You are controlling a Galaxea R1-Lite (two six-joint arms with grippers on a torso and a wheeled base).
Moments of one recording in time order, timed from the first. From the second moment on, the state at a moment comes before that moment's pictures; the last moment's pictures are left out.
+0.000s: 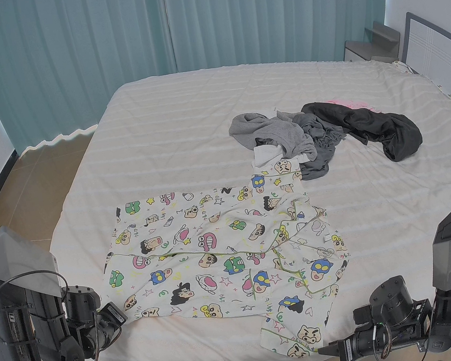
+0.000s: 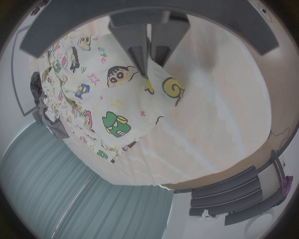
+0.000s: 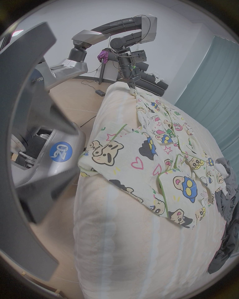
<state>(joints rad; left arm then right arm) -0.11 2.30 -0.13 -1.44 0.18 -0.77 0.68 2.13 -0.05 -1.24 0.16 0.52</state>
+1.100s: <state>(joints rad) -0.10 2.42 -0.11 -1.55 0.15 -0.77 0.79 2.26 -0.40 -0.98 -0.13 0.63</state>
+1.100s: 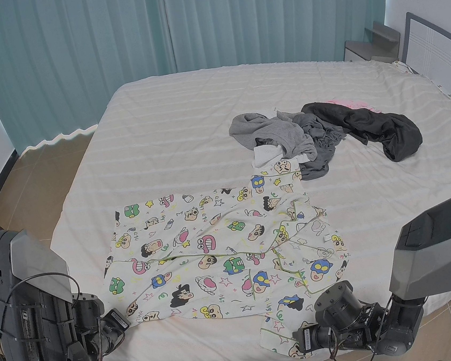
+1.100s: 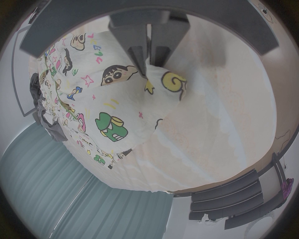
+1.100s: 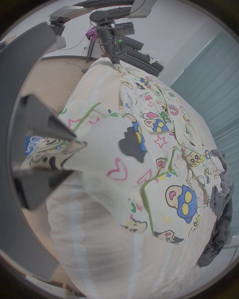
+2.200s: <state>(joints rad) -0.11 2.40 -0.02 -1.55 0.15 -0.58 0.76 2.10 -0.12 -0.97 -0.03 0.55</state>
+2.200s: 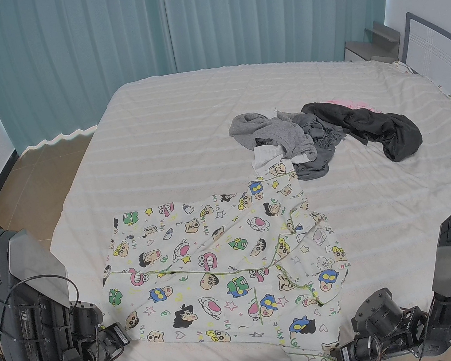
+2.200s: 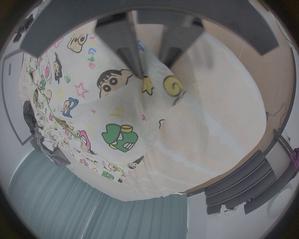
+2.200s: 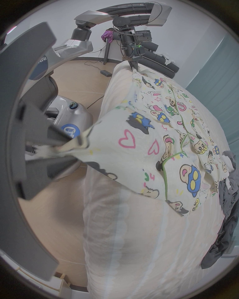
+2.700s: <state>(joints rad) 0.01 2.22 -0.02 -1.55 0.05 -0.65 0.72 2.09 -0.08 -1.07 -0.04 0.56</state>
